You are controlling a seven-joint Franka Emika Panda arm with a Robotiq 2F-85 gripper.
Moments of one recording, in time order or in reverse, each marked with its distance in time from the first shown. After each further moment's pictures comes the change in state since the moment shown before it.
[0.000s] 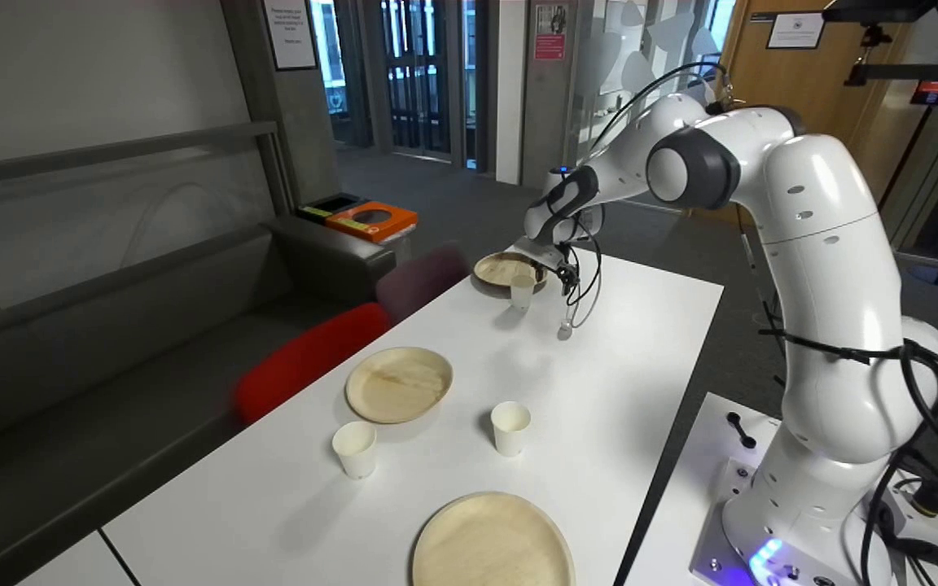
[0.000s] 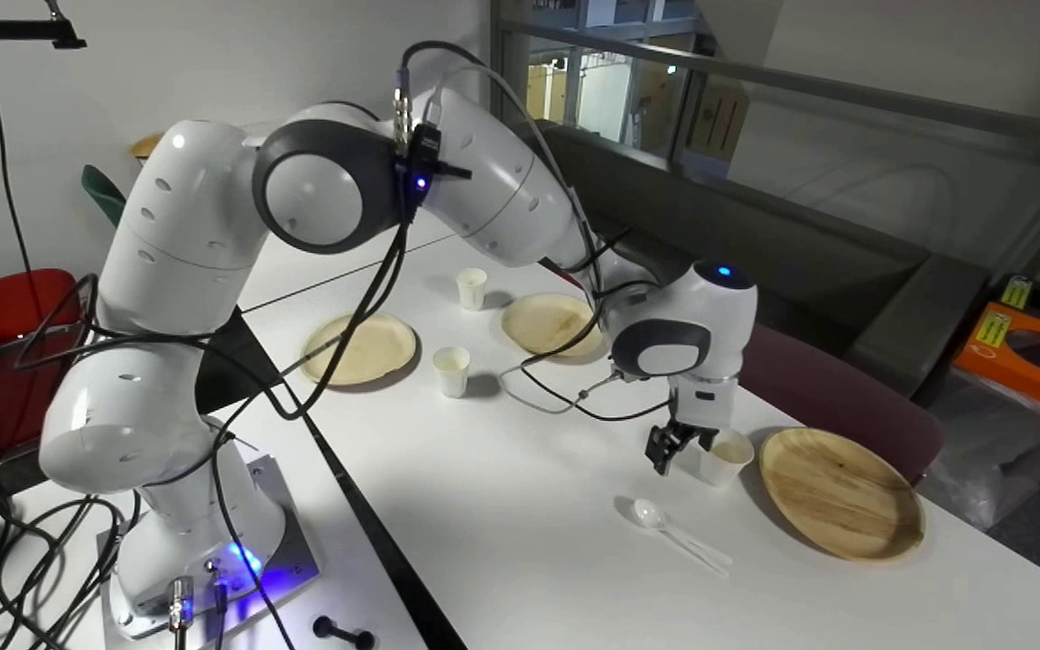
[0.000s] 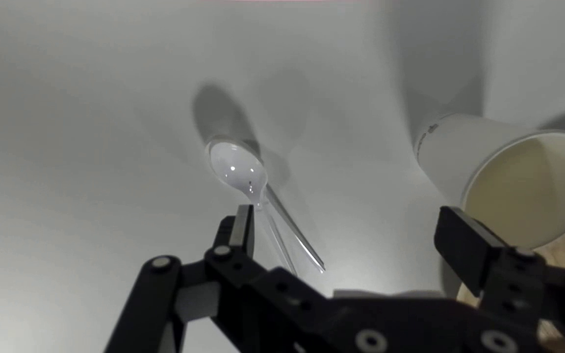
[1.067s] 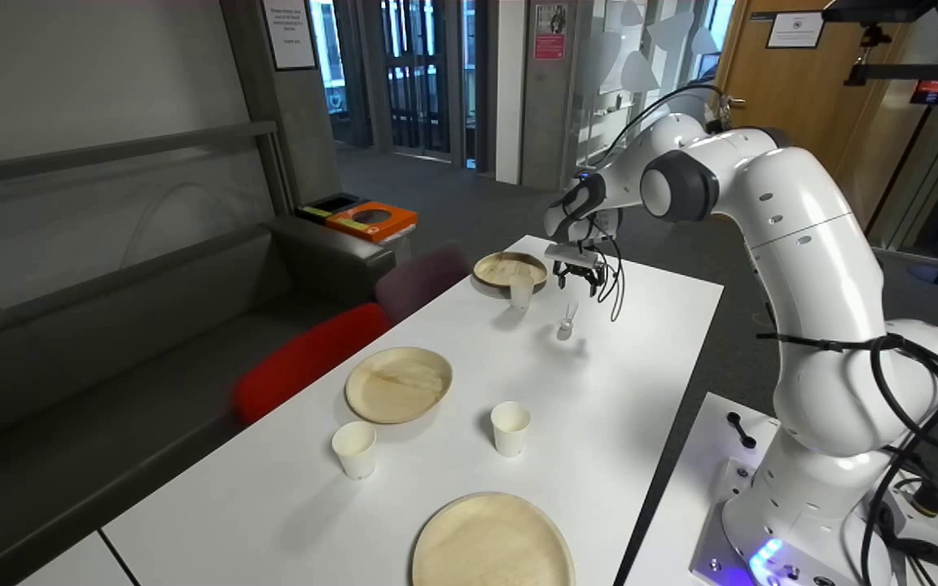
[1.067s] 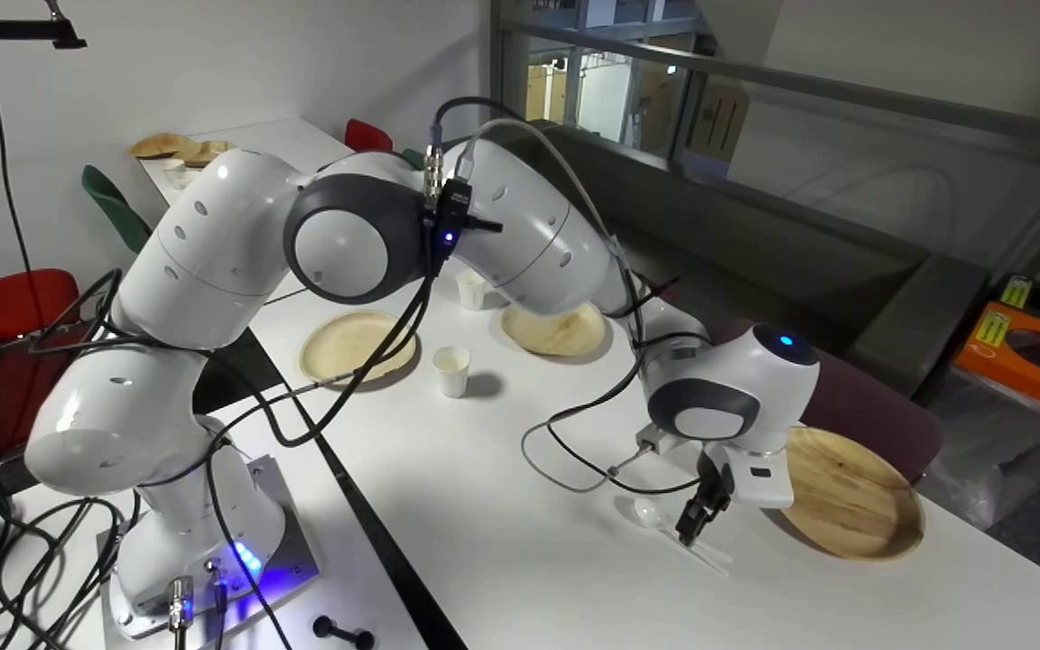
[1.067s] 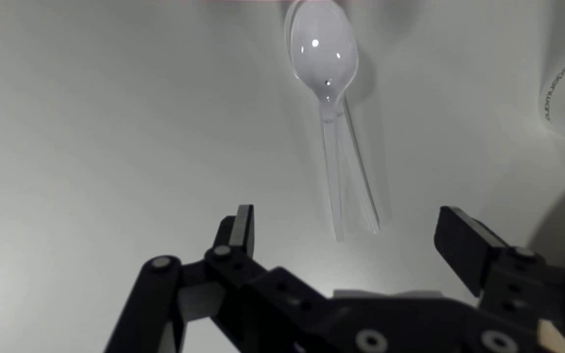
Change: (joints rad) arm -0.111 0.131 -0.030 0.150 0.051 -0.117 -0.354
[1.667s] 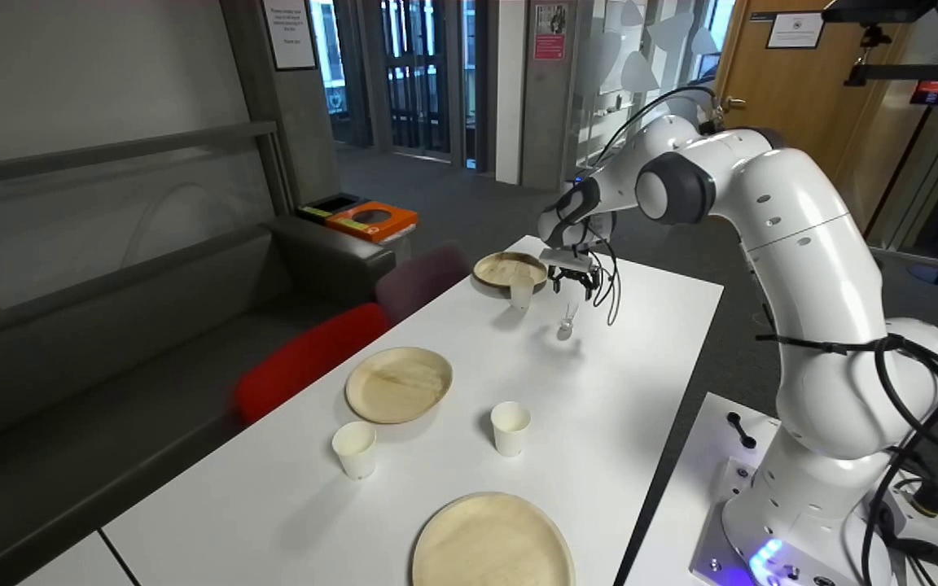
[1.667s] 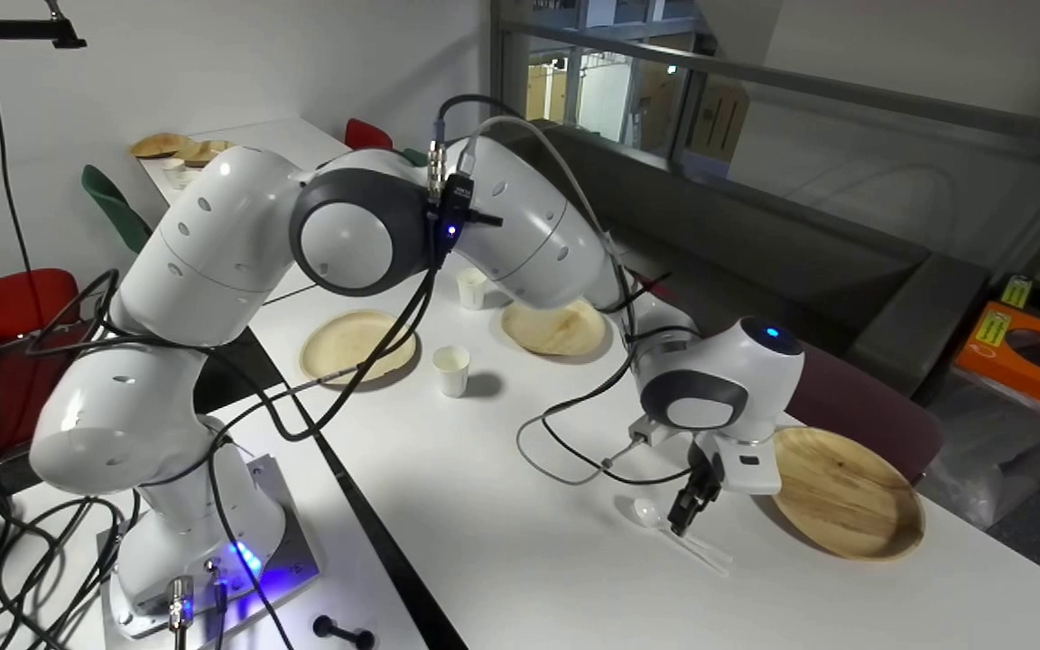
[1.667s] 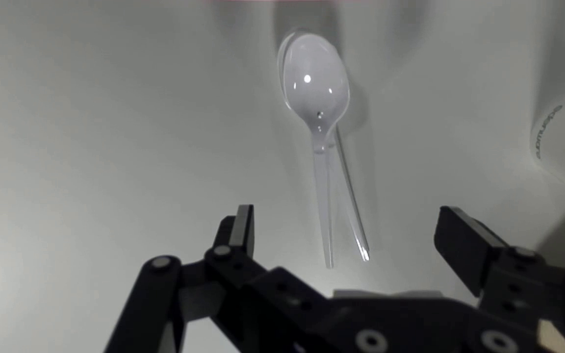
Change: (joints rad) arm 0.042 0.002 -0.013 -0.018 0.000 0.005 0.001
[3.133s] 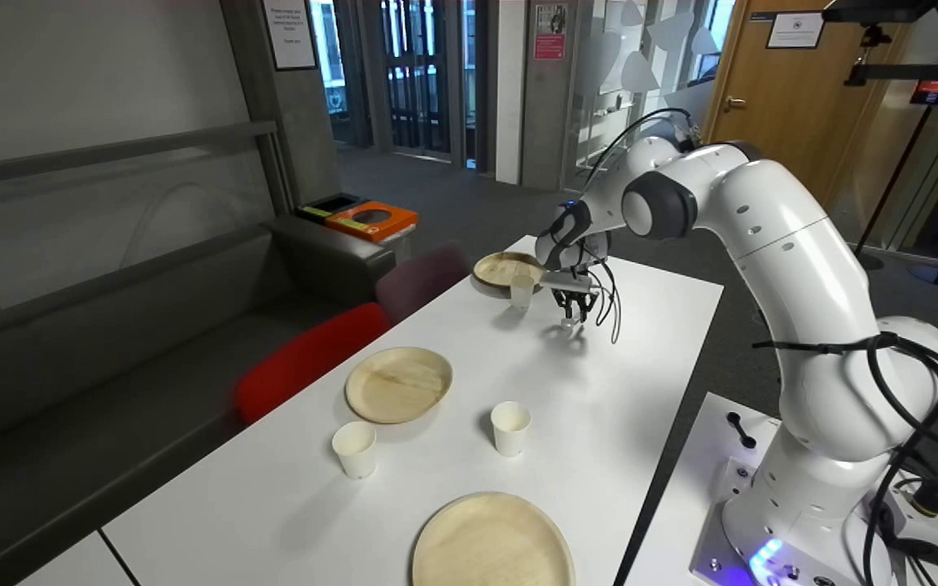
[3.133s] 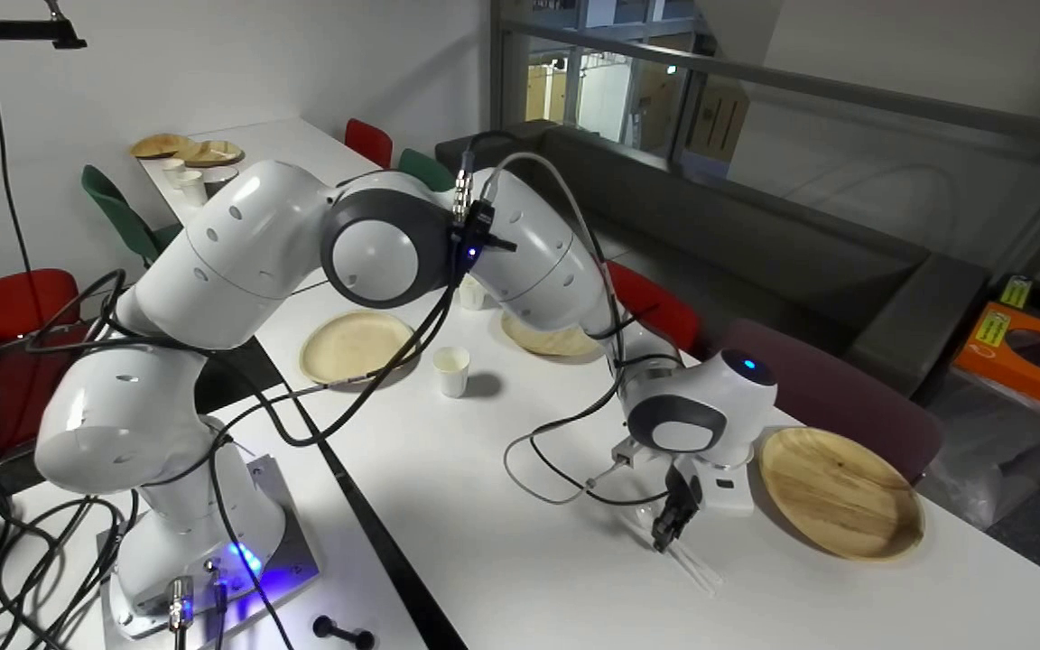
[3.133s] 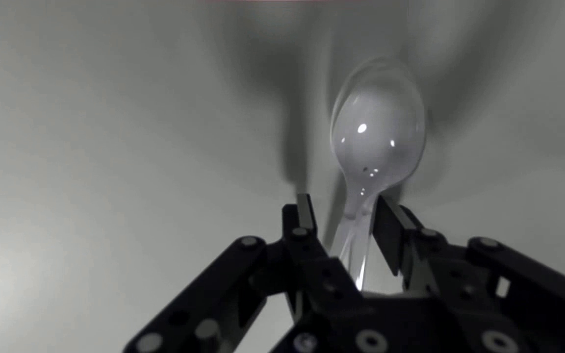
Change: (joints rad) arm 0.040 0.092 -0.035 -0.002 -0.003 0.000 0.000
